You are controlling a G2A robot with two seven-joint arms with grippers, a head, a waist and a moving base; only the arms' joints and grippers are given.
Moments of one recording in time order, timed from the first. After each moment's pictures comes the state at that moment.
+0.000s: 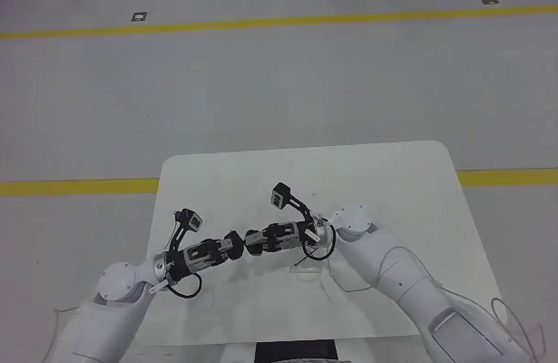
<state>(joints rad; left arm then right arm) 1.67 -0.96 -1.37 -1.62 -0.62 -0.34 -1.03 -1.01 -1.41 0.78 -1.00 0.61 -0.27 1.26</state>
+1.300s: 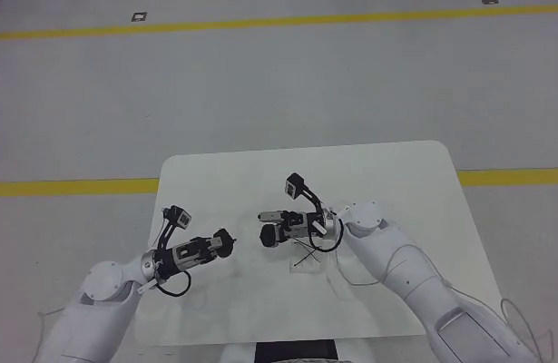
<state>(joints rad) 1.70 -0.95 -1.48 -1.62 -0.58 -0.34 -1.08 -1.01 -1.38 0.85 -1.01 0.52 -0.28 1.19</state>
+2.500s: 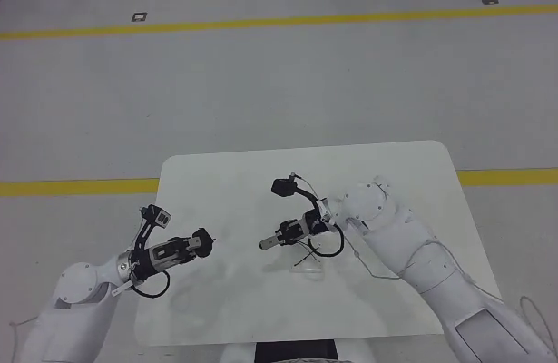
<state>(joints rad) 1.73 -0.95 -1.61 -1.61 -0.62 -0.34 -1.20 -0.98 -1.29 0.87 -1.39 -0.13 -0.14 1.29</state>
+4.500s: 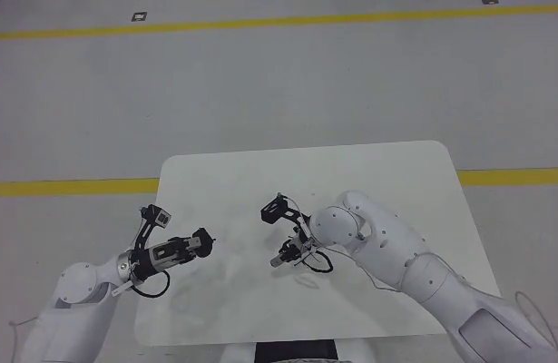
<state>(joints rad) 1.73 -0.95 -1.61 -1.61 -0.62 -0.34 -1.20 -0.95 -1.26 0.66 -1.50 -0.59 -0.05 1.26</state>
